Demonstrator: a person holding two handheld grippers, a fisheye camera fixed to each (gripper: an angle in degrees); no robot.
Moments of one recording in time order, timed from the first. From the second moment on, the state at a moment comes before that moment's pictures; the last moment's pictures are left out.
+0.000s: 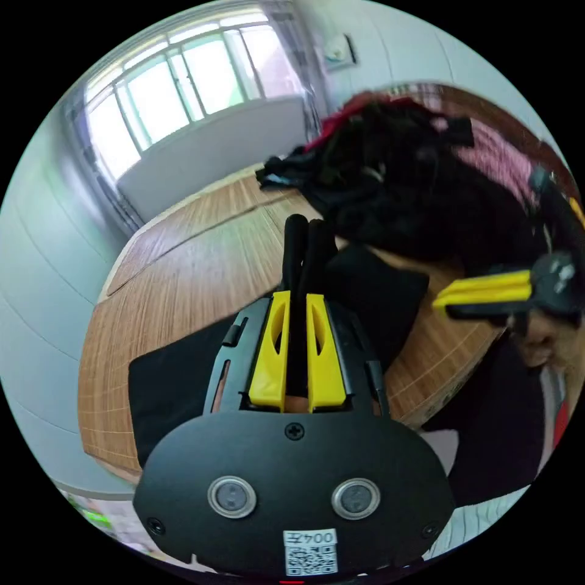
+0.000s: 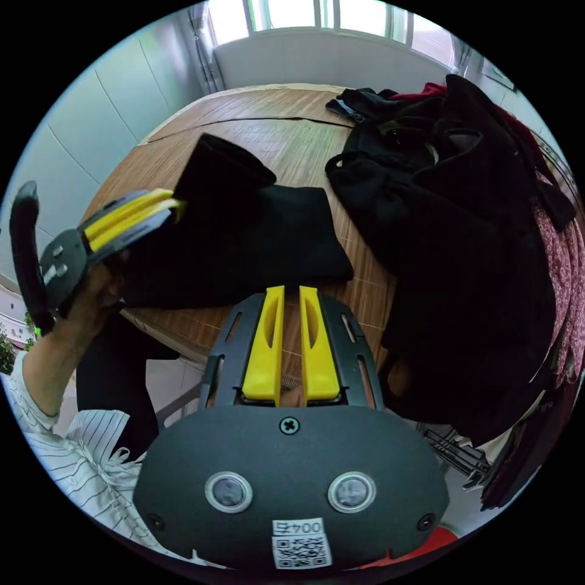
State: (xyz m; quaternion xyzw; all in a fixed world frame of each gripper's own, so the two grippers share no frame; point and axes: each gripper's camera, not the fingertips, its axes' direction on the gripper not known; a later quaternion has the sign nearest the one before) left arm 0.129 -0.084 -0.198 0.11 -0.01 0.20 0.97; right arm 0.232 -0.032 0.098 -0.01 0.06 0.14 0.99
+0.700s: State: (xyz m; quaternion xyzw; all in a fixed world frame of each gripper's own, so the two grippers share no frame) left arm -0.045 -0.127 0.020 -0.04 0.00 0.06 1.00; right arm 0.191 -0.130 0.150 -0.03 0.14 0.04 0.99
